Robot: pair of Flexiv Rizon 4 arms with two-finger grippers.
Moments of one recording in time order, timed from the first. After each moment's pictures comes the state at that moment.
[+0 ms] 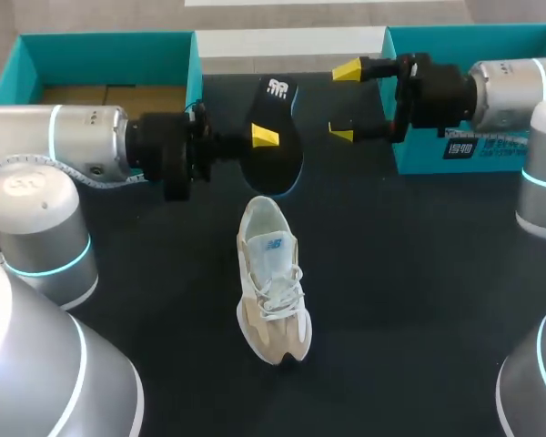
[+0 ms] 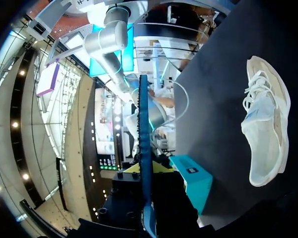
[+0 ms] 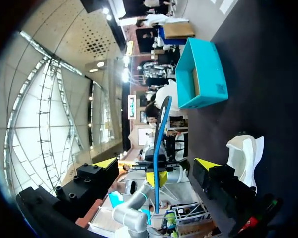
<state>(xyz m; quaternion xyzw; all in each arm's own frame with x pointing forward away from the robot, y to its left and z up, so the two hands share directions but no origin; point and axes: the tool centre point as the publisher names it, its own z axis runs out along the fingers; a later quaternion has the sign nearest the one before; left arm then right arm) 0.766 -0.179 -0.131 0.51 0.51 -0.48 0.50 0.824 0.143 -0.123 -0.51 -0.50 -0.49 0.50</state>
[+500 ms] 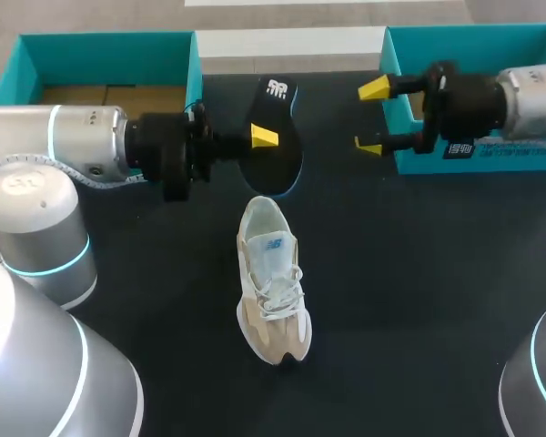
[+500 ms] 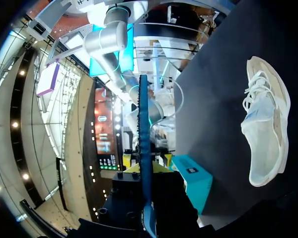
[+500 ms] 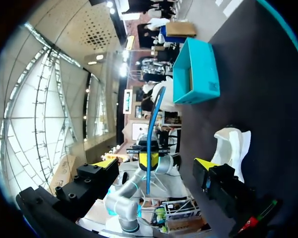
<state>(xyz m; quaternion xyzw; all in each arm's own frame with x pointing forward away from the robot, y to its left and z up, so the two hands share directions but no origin) 0.766 -0.178 -0.131 0.51 0.51 -0.48 0.50 0.794 0.100 -0.131 -0.49 -0.54 -0.48 0.48</state>
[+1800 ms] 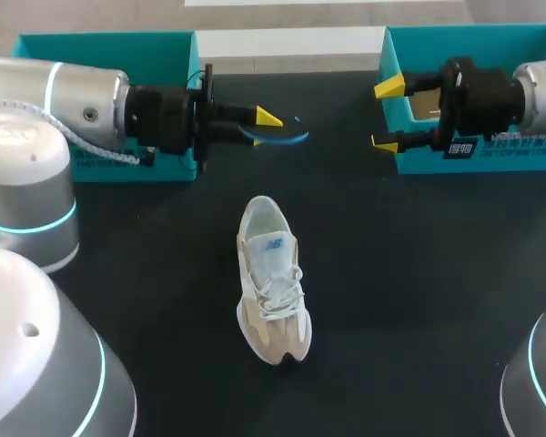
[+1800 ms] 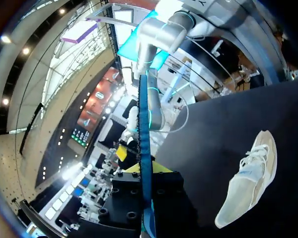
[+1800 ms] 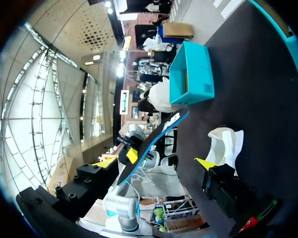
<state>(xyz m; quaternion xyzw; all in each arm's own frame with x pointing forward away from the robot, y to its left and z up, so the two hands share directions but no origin) 0.763 -0.183 -0.109 0.37 0.65 -0.59 0.29 0.798 0.084 -0.132 -0.51 -0.54 -0.48 0.47</state>
